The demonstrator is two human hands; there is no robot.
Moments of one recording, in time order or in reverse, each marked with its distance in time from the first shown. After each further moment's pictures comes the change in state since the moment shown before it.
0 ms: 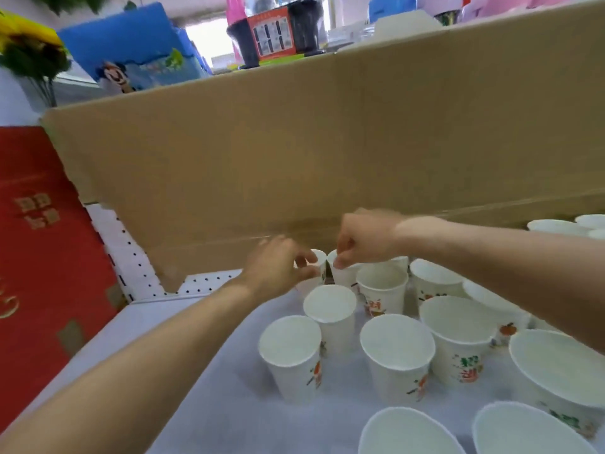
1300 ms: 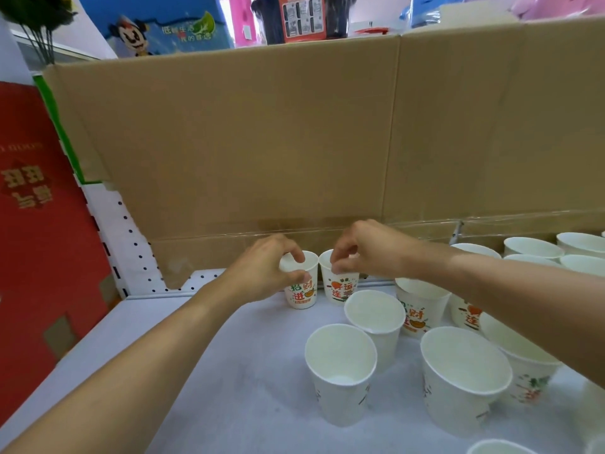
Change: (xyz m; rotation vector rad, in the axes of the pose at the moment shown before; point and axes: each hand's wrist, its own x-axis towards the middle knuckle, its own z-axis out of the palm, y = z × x) left_hand -0.007 -0.079 0.005 -0.221 -0.022 -0.043; right_hand 0.041 -0.026 0.032 0.206 0.130 -0.071
